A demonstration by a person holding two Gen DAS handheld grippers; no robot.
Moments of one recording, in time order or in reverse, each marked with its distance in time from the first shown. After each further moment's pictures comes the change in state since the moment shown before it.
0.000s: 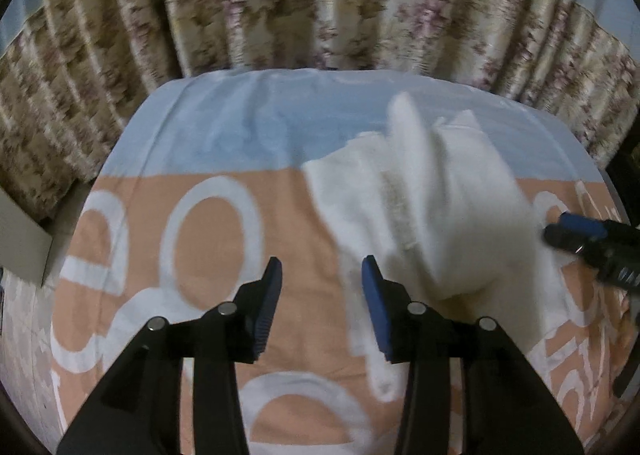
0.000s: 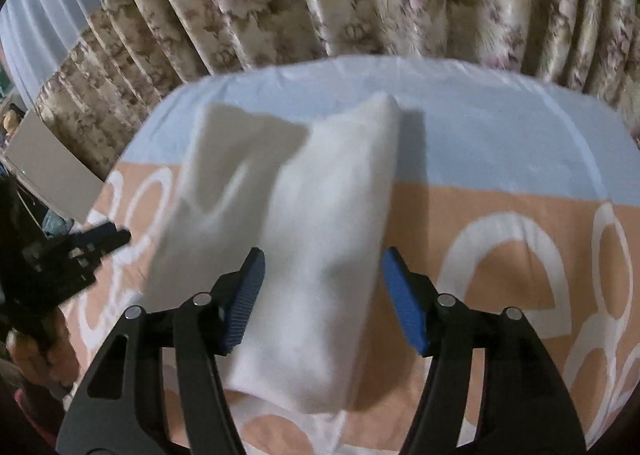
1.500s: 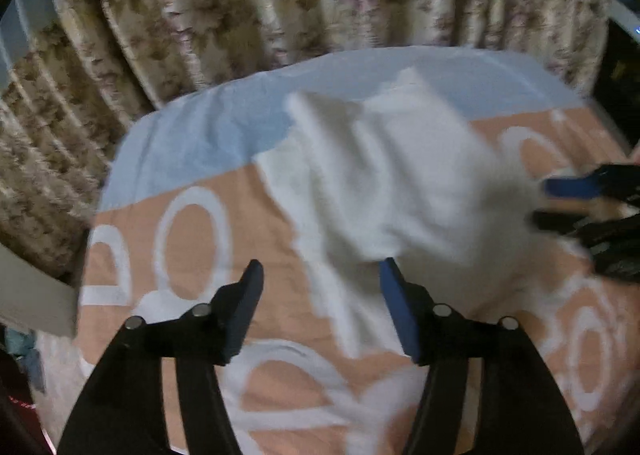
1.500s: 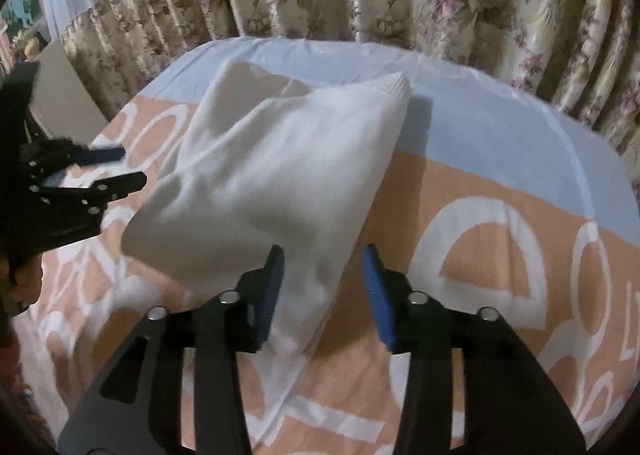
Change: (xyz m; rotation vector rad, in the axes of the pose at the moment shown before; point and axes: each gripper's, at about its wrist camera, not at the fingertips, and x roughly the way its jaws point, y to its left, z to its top) left arm -0.016 -0.053 -0.027 0.223 0.028 0.006; right arm -0.022 -0.006 -0.046 -0.213 0.028 0.005
